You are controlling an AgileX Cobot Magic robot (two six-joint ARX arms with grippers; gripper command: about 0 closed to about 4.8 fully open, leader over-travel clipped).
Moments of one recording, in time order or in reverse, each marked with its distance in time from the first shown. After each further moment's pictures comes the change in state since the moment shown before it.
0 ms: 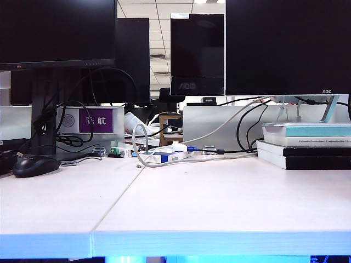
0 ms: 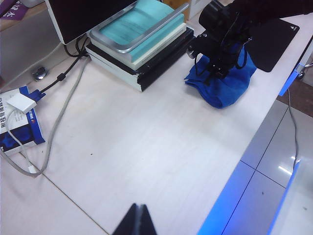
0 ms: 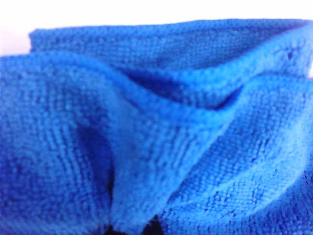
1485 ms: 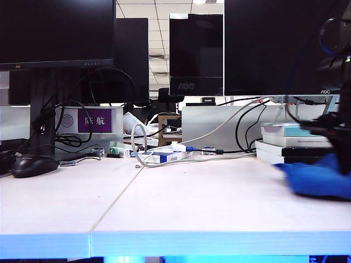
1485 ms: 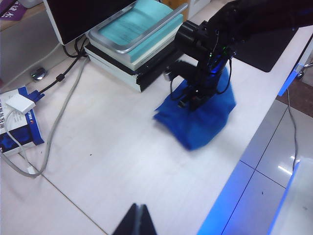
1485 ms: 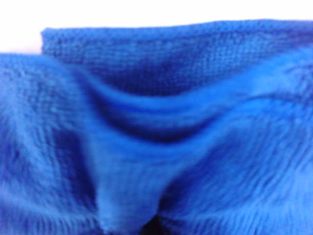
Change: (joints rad) left arm 0.000 0.000 0.000 0.000 0.000 0.000; right arm 0.250 -0.010 0.002 -0.101 -0.339 0.333
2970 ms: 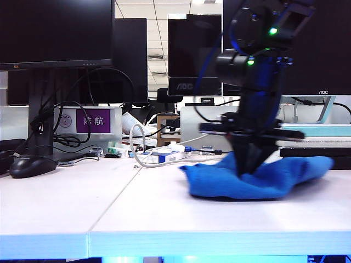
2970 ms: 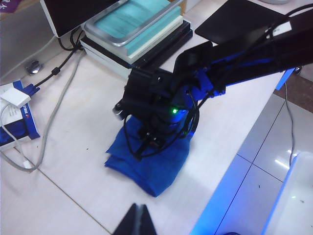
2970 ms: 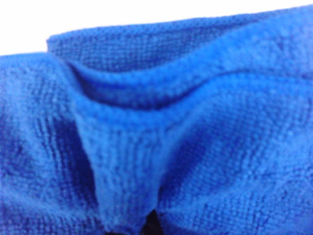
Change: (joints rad) left arm 0.000 0.000 0.000 -0.027 0.002 0.000; right arm 0.465 0.077 0.025 0.213 0.123 0.290
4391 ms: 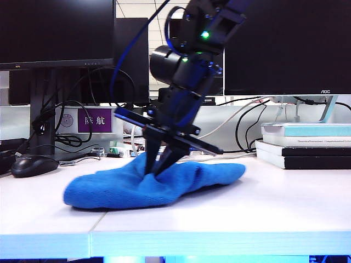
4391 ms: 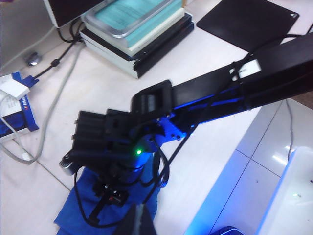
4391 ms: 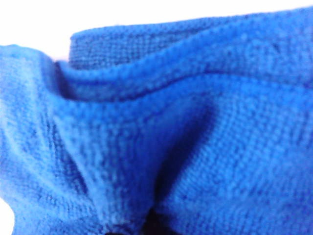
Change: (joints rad) left arm 0.000 0.000 0.000 -0.022 0.001 -0.003; right arm 0.209 0.150 0.262 -0.008 -0.233 0.119
